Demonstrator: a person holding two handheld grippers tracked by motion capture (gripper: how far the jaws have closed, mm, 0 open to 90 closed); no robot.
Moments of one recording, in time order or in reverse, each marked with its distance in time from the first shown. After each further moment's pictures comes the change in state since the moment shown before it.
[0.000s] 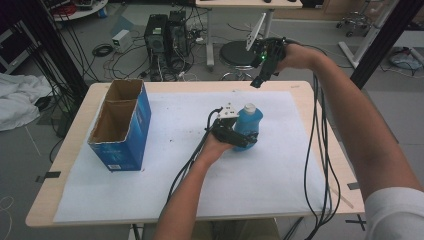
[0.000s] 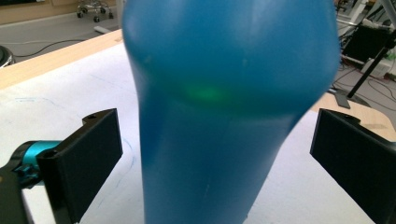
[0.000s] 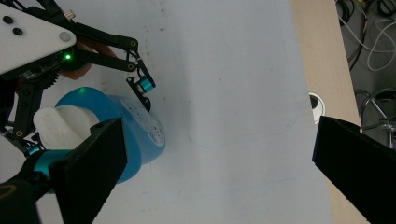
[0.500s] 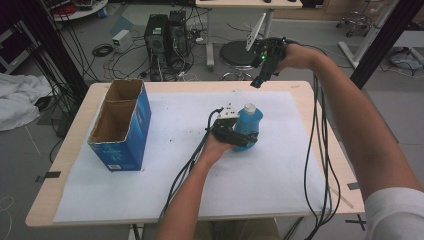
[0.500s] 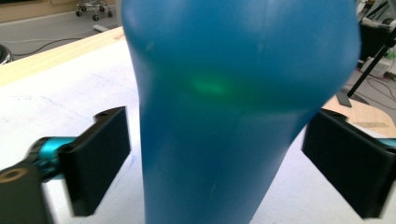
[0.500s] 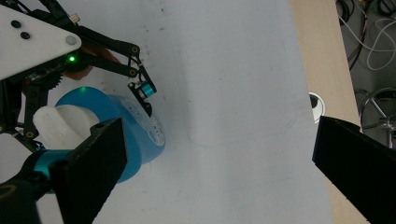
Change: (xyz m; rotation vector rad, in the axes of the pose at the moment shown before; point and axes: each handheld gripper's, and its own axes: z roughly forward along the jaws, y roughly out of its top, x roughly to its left) left arm 0.001 -0.002 0.003 0.009 -0.003 0.003; right arm 0.000 0.000 0.000 0.002 0.000 0.000
